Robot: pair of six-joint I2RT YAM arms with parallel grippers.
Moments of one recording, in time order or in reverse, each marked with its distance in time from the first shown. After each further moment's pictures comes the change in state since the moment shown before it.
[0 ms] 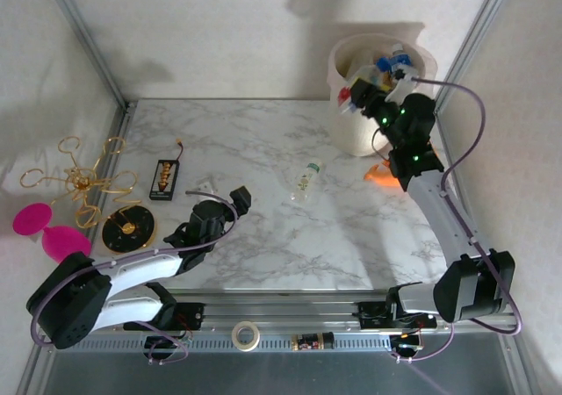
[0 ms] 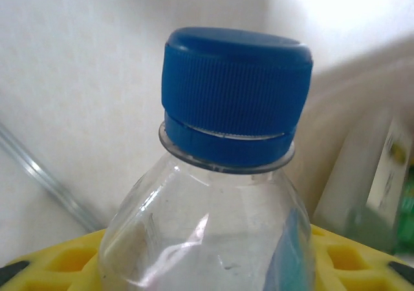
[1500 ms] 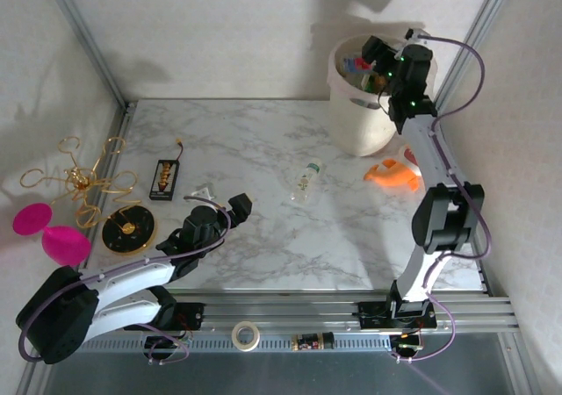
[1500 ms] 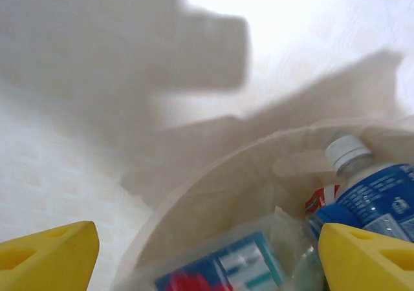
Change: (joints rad) left arm 0.002 -0.116 -0.046 -0.044 0.146 -0.072; right arm -0.098 0.420 0.458 -0.138 0.182 -0.046
